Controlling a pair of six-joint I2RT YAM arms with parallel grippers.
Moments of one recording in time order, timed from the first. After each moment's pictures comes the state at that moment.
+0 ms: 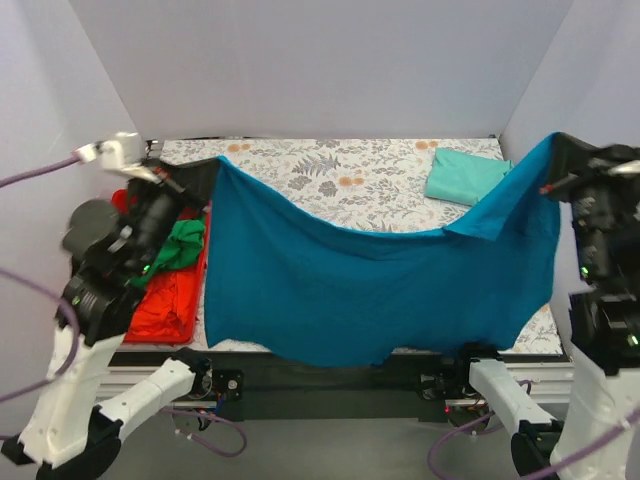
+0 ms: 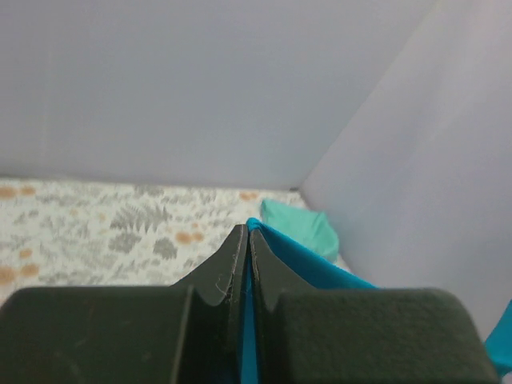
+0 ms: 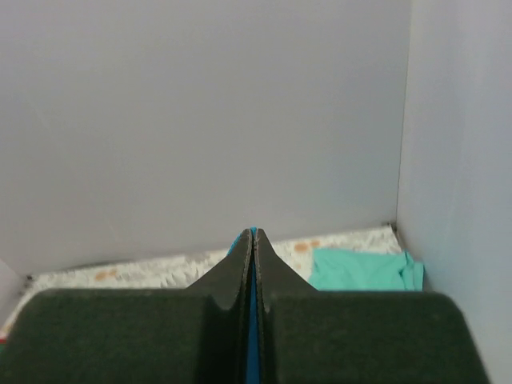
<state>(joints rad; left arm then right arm) -0.49 0.80 1.43 -0.41 -0.11 -0.44 0.07 0.82 1.73 -0.58 0.08 0.21</state>
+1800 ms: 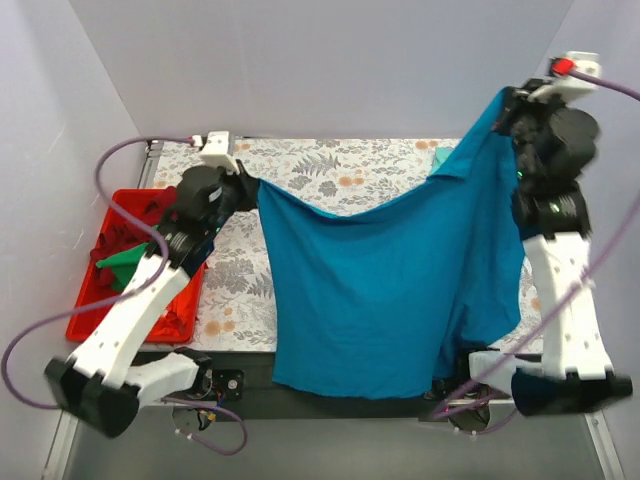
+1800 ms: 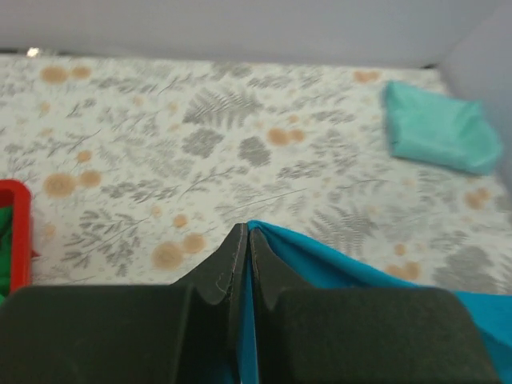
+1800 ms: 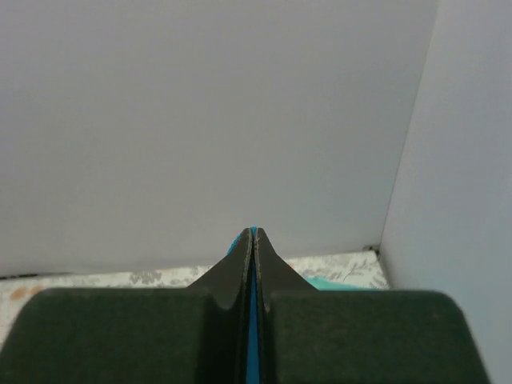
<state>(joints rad) -0.47 0.98 1.13 -0.28 -0.14 -0.32 0.08 1.07 1.52 -0.18 0.11 0.07</state>
